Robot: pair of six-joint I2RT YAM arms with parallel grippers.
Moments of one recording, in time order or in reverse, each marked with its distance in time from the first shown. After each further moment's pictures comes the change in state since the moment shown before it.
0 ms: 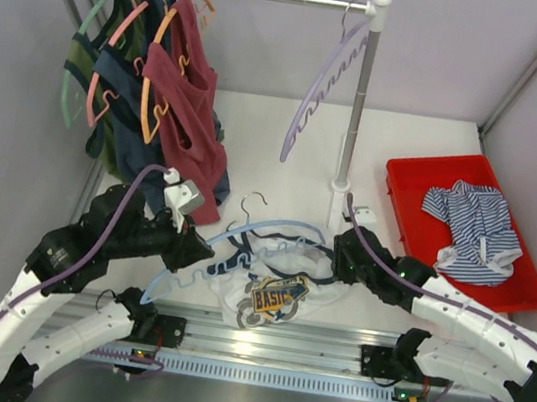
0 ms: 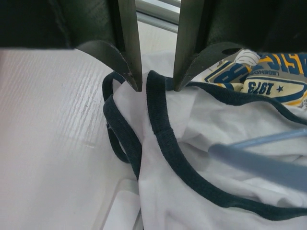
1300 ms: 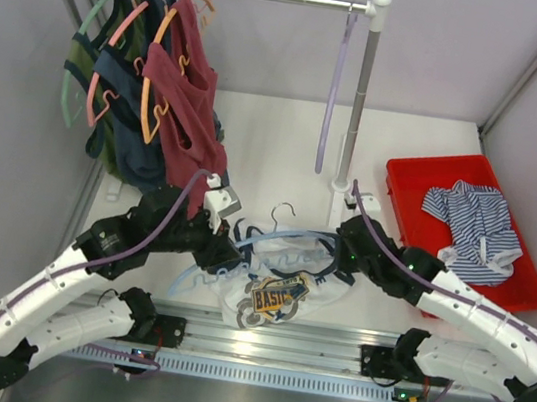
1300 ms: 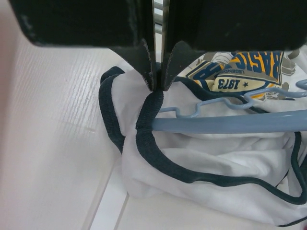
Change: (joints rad) left arm -0.145 0.128 -0.122 0.218 -0.042 0.014; right arm 0.023 0.022 0.161 -0.098 0.053 0.011
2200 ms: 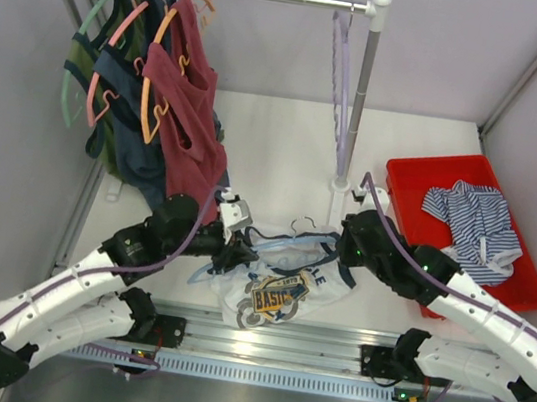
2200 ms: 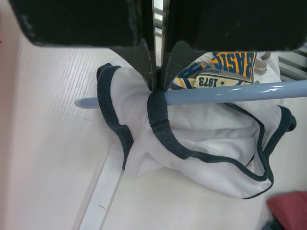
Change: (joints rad) left arm -0.003 -0.003 -0.262 0.415 0.132 0.111; right arm 0.021 -0.037 0.105 -0.060 0.021 0.011
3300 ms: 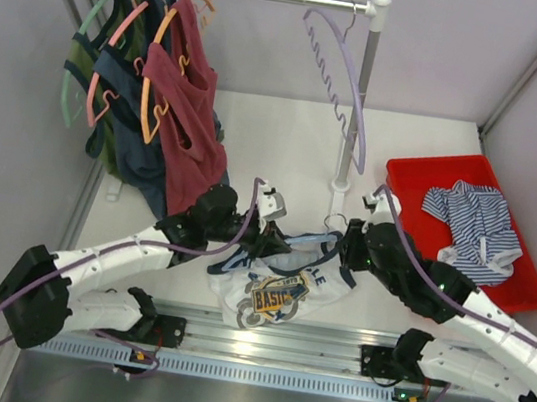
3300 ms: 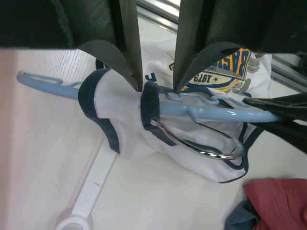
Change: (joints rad) left arm -0.008 0.384 -0.018 0.468 0.101 -0.004; right arm 0.020 -0.133 -0.080 0.080 0.028 -0.043
